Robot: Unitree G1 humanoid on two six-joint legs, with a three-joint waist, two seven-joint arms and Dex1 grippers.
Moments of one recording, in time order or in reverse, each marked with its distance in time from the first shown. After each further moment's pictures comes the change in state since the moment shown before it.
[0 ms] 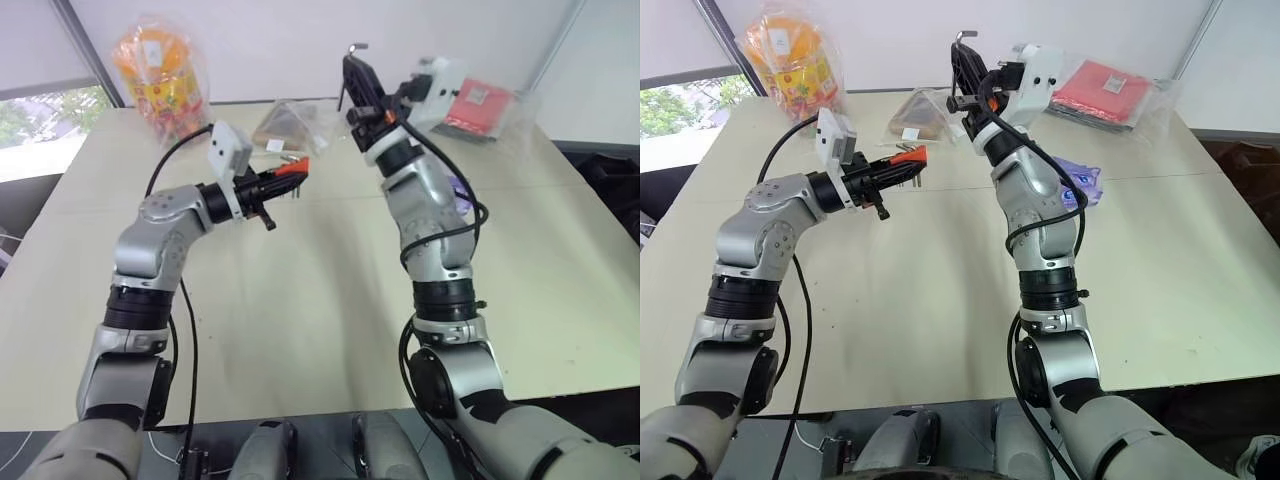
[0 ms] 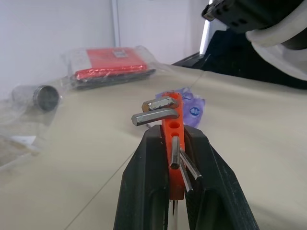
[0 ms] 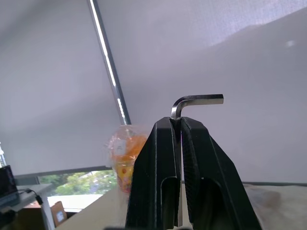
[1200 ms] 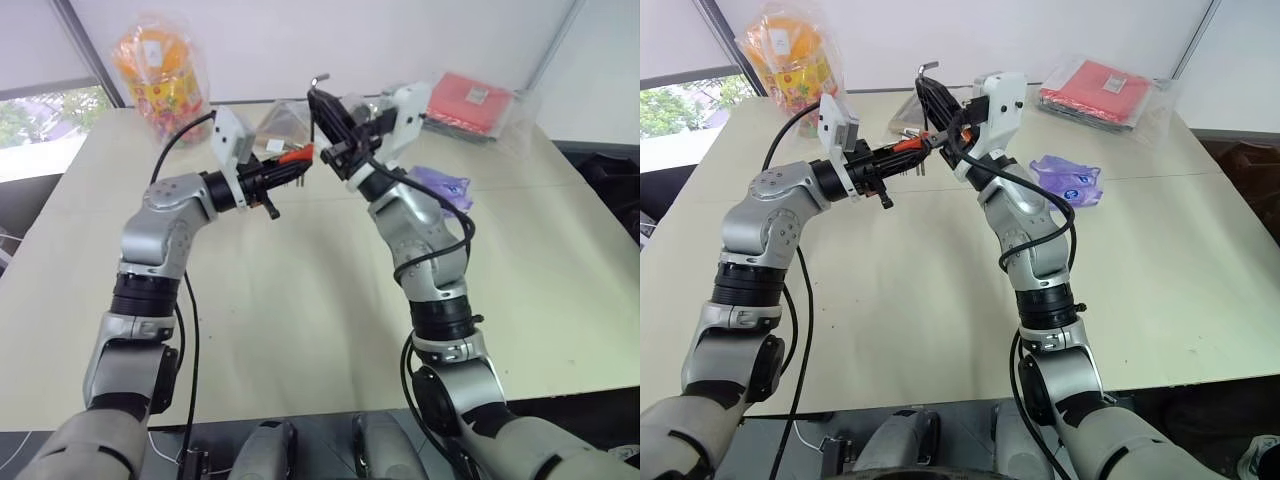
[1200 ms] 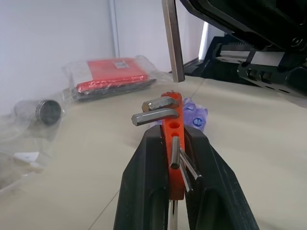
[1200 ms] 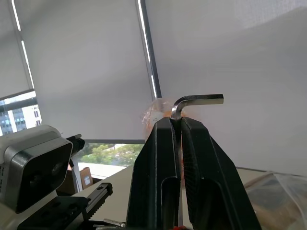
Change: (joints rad) left arm -0.057 -0.022 0.001 0.051 0.018 -0.028 -0.017; right arm 0.090 -0.002 0.112 -0.072 -0.046 0.035 0.069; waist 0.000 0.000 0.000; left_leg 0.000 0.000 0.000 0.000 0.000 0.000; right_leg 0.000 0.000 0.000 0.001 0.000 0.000
